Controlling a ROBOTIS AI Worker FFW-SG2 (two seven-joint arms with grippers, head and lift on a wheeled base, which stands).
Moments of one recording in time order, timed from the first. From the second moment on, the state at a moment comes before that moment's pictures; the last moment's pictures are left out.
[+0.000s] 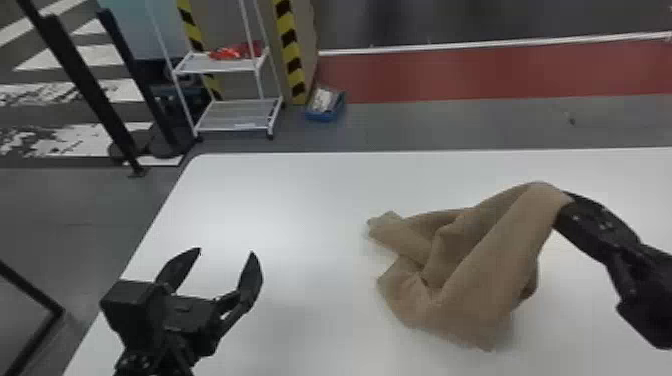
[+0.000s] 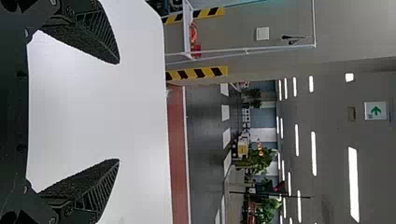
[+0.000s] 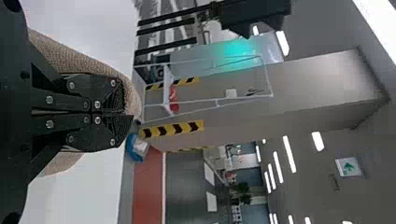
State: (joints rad) left arm 0.62 0.00 0.19 -2.19 0.03 0.16 -0.17; right arm 0.50 0.00 -0.19 -2.37 -0.27 0.39 0.60
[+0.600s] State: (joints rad) left arm 0.63 0.00 0.19 -2.19 0.03 0.16 -0.17; right arm 0.47 0.00 -0.19 -2.22 -0.59 -0.02 0.67
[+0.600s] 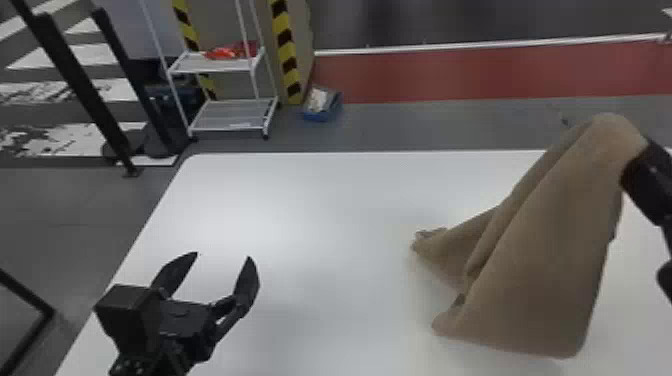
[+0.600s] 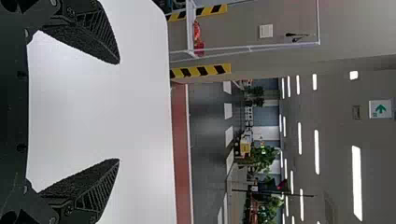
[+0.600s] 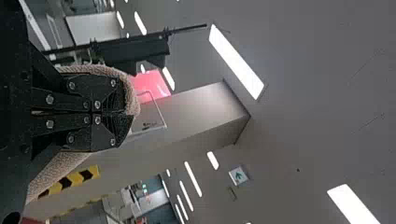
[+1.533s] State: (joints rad) left arm 0.63 0.00 0.16 -2.19 0.03 0.16 -0.21; right arm 0.48 0.00 -0.32 -2.22 0.04 0.18 0.30
